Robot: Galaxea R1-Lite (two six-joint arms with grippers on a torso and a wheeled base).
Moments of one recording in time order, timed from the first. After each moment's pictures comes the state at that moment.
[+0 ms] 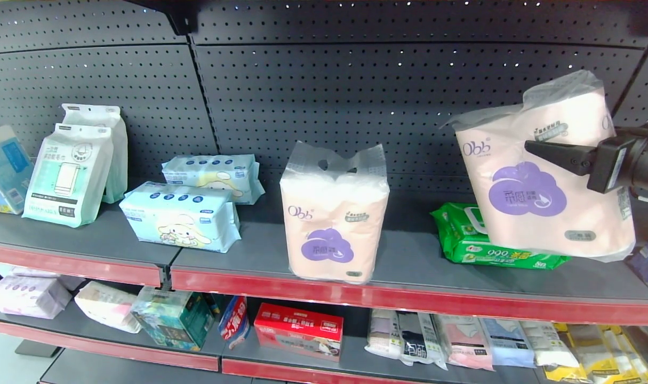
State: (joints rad) left arm -0.01 0.04 0.00 -0.02 0.04 -0.05; right arm 0.12 1.31 -0.89 -0.30 0.21 -0.19
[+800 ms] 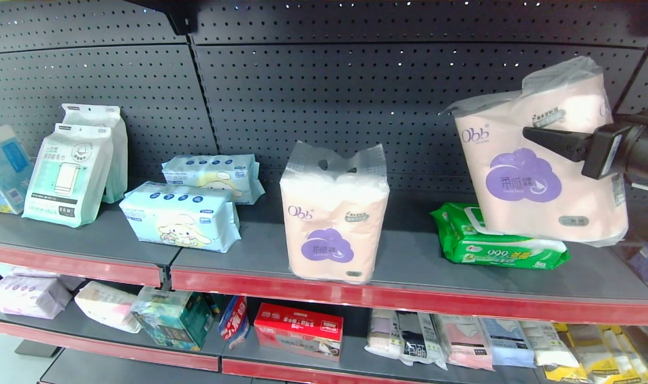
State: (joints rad) left arm 0.00 0.00 0.00 0.00 -0.02 0.00; right arm 0.12 1.35 -0.93 -0.36 0.21 -0.19
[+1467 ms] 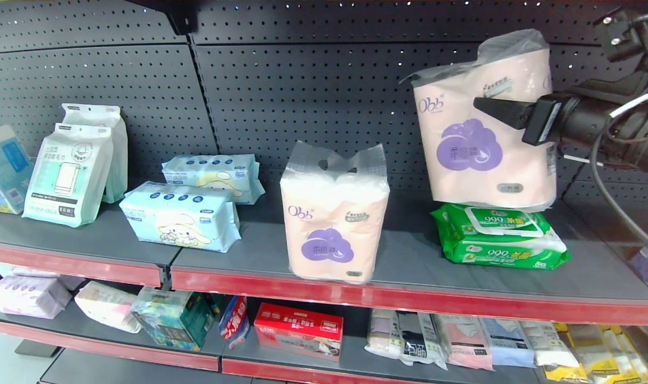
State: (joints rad) left arm 0.00 0.00 0.00 0.00 -0.02 0.00; right arm 0.24 1.52 -1.04 -0.53 0.21 -0.06
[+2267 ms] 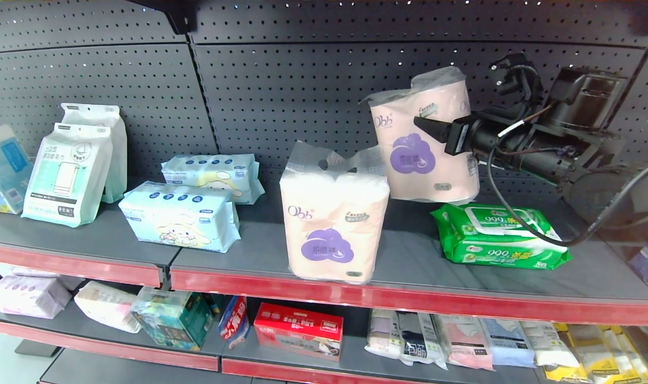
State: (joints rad) left arm 0.00 0.00 0.00 0.00 -0.02 0.00; right arm 0.27 1.84 -1.16 -0.75 0.26 -0.05
